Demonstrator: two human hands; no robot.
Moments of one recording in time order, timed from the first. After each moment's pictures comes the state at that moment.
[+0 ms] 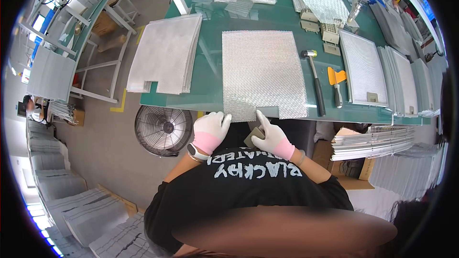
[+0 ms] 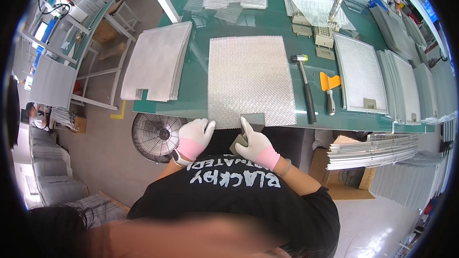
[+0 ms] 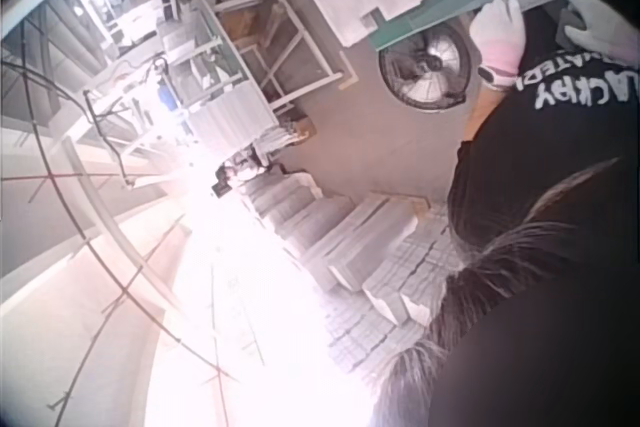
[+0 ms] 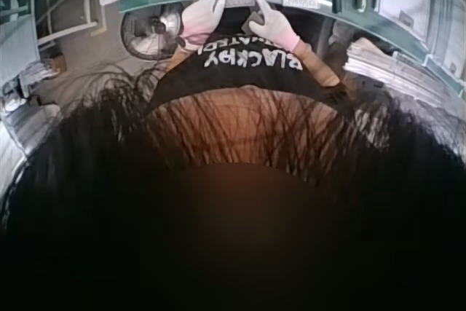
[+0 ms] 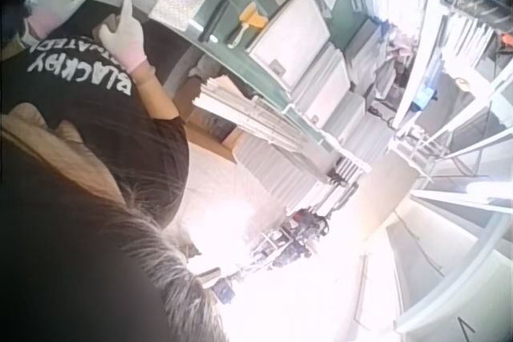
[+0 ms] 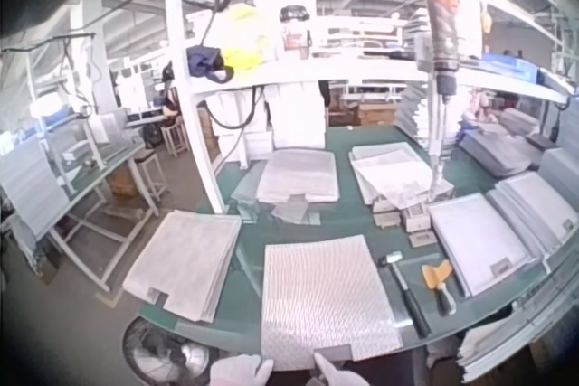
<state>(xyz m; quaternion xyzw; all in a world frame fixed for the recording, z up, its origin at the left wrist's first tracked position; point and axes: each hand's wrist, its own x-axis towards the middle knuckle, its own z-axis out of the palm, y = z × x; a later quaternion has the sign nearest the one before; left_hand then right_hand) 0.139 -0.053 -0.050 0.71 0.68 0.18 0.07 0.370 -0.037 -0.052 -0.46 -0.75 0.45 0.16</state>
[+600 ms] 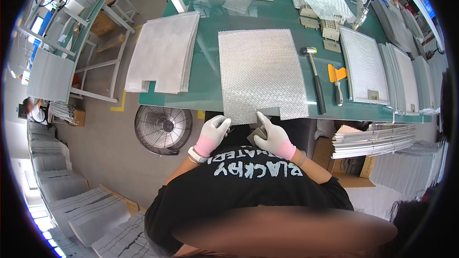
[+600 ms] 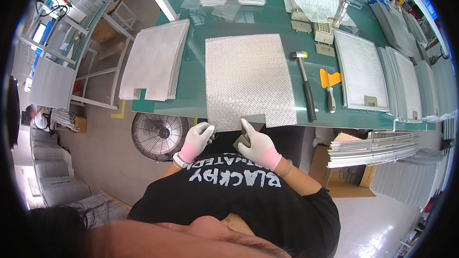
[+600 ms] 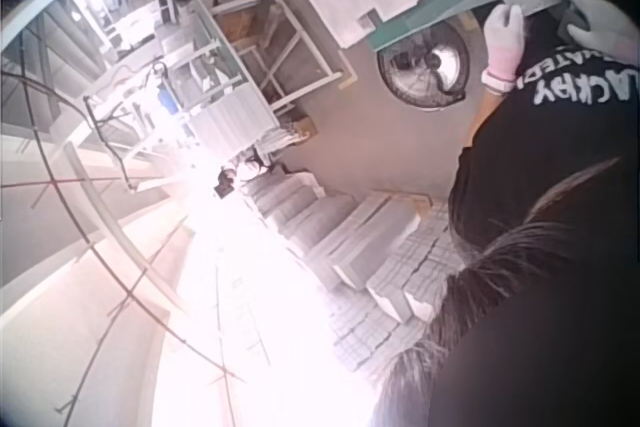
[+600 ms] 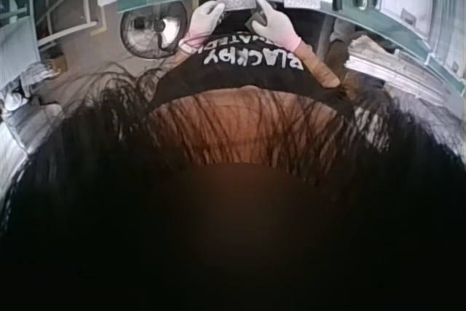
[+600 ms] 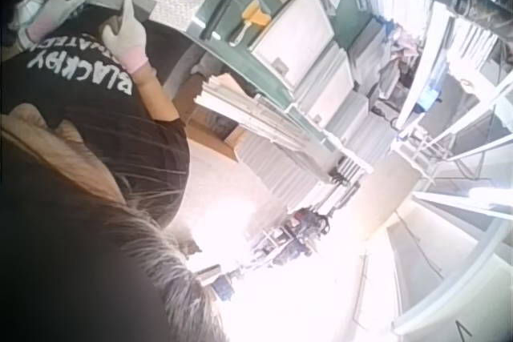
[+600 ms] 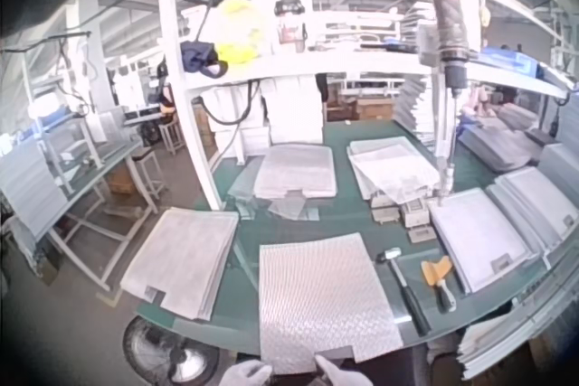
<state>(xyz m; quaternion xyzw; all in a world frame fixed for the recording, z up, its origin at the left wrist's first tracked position) 0.139 -0.064 -0.074 0.42 0.64 0.34 0.54 0.378 -0.043 -0.055 -0.46 -0.75 0.44 0.18</state>
